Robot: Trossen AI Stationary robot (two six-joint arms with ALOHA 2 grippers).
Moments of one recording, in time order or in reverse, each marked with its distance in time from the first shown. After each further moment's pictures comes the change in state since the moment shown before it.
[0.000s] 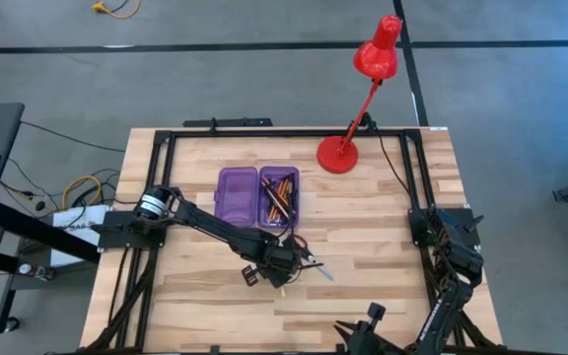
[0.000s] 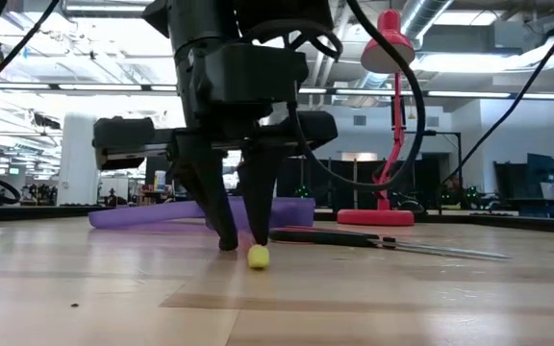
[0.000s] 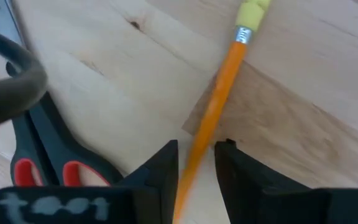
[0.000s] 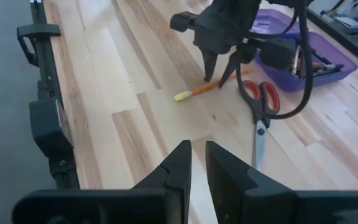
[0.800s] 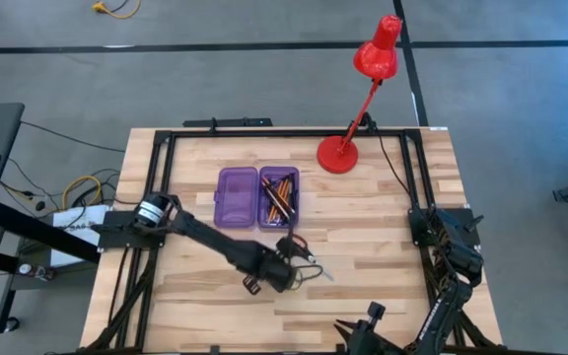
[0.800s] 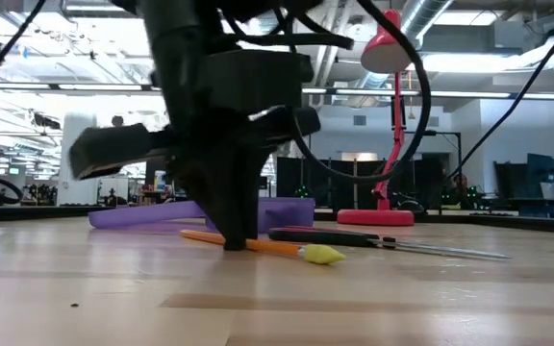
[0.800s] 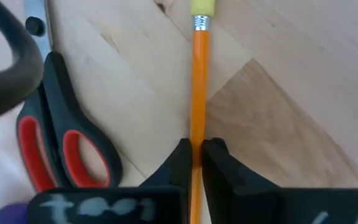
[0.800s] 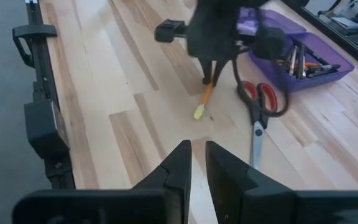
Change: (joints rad) left arm -0.087 0.026 0.004 -0.061 -0.135 -0.292; right arm -0.003 0.000 0.000 -0.007 0.001 0.007
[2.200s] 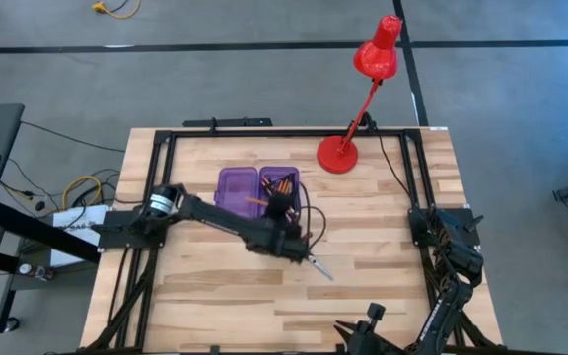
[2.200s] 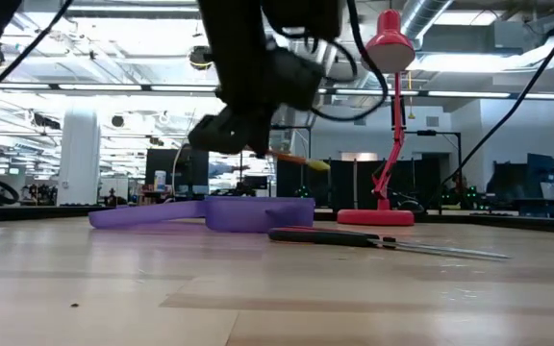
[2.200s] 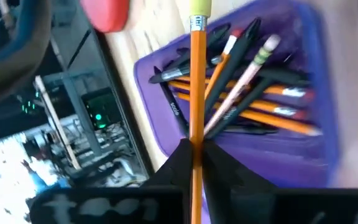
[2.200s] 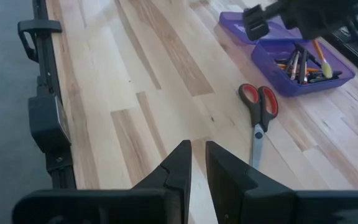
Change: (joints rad) left arm 0.128 0.012 0.278 -0.477 -0.737 -0.345; right arm 0.004 0.000 0.000 0.010 0.004 -0.044
